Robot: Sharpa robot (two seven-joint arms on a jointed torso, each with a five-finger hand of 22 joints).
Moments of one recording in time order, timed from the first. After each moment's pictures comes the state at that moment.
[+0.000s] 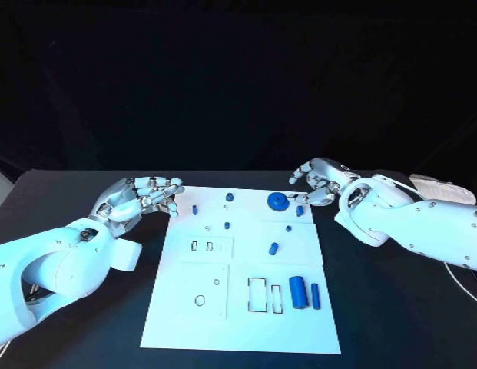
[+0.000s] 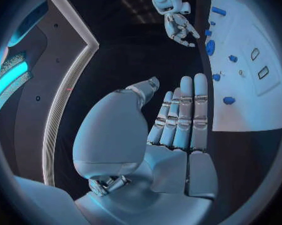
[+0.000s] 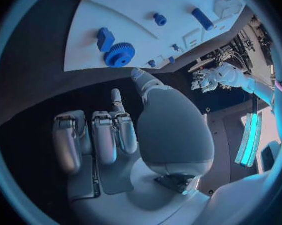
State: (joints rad) left arm 1.20 -0.94 -0.04 1.62 -0.09 -0.26 0.39; left_hand 1.37 -0.19 0.51 0.11 0.05 0.89 0.21 0.19 0.15 1.05 0.15 0.07 0.07 1.03 0.08 0.71 0.45 0.17 0.94 0.17 0.82 0.47; right arm 1.29 -0.91 -0.14 1.42 -1.28 -0.53 -0.11; right_hand 1.30 -0.24 0.27 0.17 0.21 0.92 0.16 0.21 0.35 1.47 0.07 1.56 1.31 1.47 0.00 1.56 1.31 0.01 1.47 0.10 1.57 1.31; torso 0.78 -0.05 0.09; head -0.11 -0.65
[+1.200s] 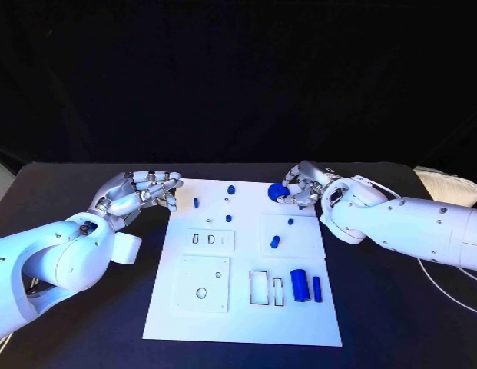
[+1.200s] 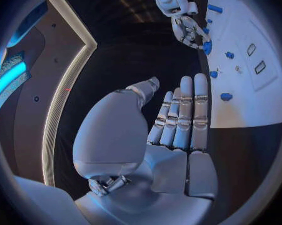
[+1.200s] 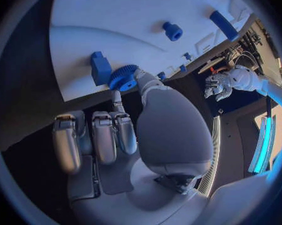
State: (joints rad) left arm 1.20 -0.94 -0.04 1.61 -0.09 -0.26 0.39; left_hand 1.37 -0.19 0.51 0.11 0.05 0.89 0.21 0.19 0.15 1.05 0.15 0.07 0.07 1.03 0.08 0.71 0.45 0.17 0.94 0.17 0.82 0.47; right arm 1.25 -0.81 -0.13 1.36 -1.29 -0.52 -0.27; right_hand 1.33 -0.22 0.21 0.21 0.22 0.91 0.16 0.22 0.36 1.46 0.07 1.57 1.31 1.47 0.00 1.56 1.31 0.01 1.47 0.10 1.57 1.31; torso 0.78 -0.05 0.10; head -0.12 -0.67
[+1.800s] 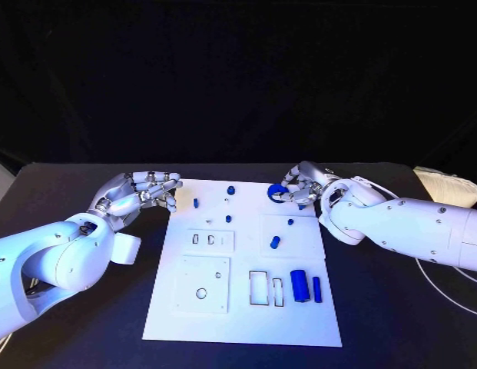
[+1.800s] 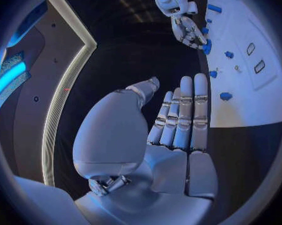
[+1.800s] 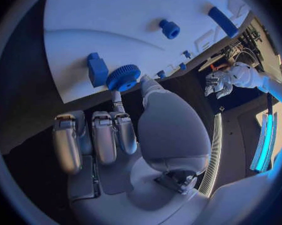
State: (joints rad) left arm 1.20 -0.94 -0.04 1.61 -0.09 -0.26 0.39; left_hand 1.37 -0.19 0.51 0.11 0.05 0.89 0.21 0.19 0.15 1.05 0.15 0.07 0.07 1.03 0.08 0.71 0.45 0.17 0.94 0.17 0.83 0.47; right arm 1.25 -0.80 -0.14 1.36 -1.26 -0.53 -0.28; right_hand 1.24 -0.17 0.11 0.29 0.18 0.91 0.16 0.24 0.36 1.46 0.07 1.57 1.31 1.47 0.00 1.56 1.31 0.01 1.47 0.10 1.57 1.31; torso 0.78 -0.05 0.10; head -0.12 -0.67
